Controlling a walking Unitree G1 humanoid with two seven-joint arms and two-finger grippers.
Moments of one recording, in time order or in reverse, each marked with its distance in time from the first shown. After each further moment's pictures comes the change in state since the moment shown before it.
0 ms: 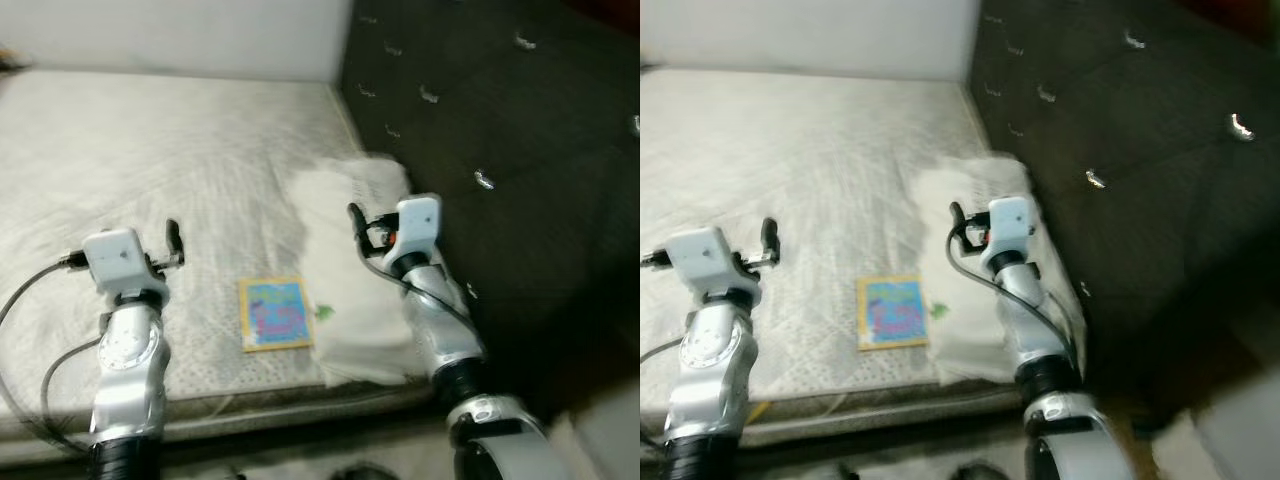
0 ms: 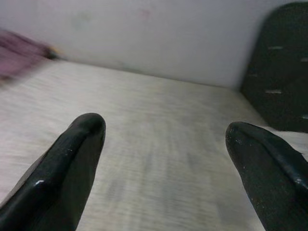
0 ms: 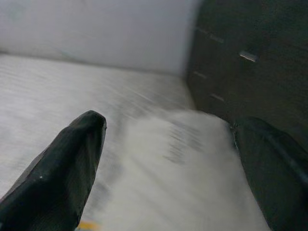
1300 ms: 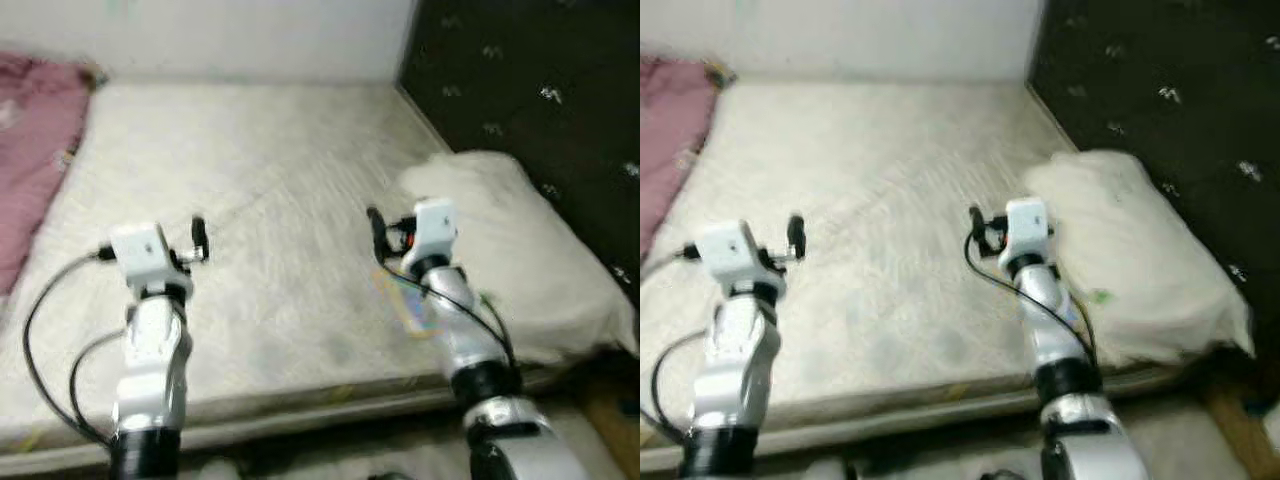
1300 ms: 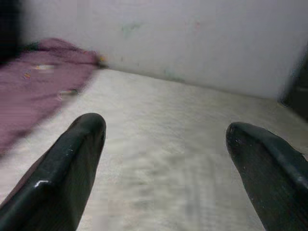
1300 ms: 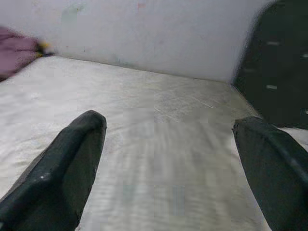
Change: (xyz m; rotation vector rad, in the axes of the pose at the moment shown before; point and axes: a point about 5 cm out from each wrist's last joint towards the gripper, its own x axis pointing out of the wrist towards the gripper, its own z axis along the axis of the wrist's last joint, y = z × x) left arm 0.004 0.005 0.000 0.008 0.009 0.009; right arm 0.002 0.009 0.001 -0.014 0.000 0.043
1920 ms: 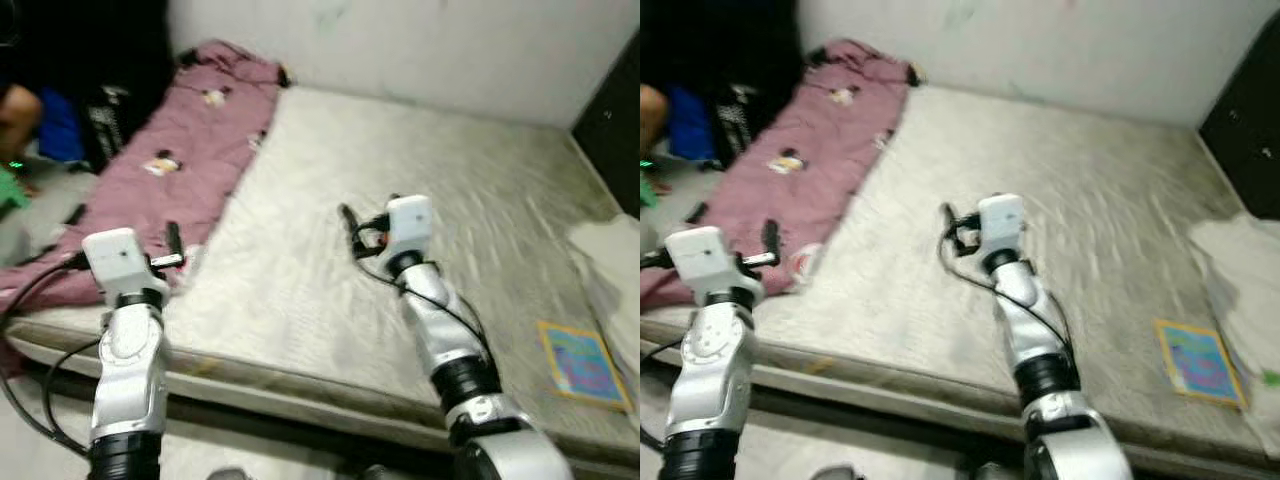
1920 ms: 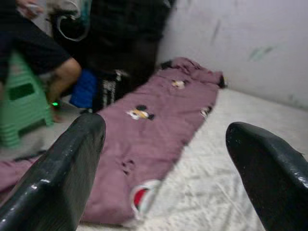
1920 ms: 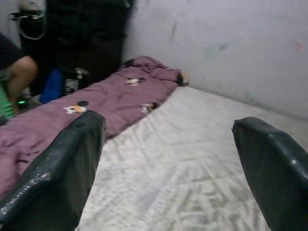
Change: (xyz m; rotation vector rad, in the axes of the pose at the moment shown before) left arm 0.002 0.011 0.001 0.011 -0.002 0.037; right arm 0.007 0.017 0.011 -0.001 -0.040 0.066
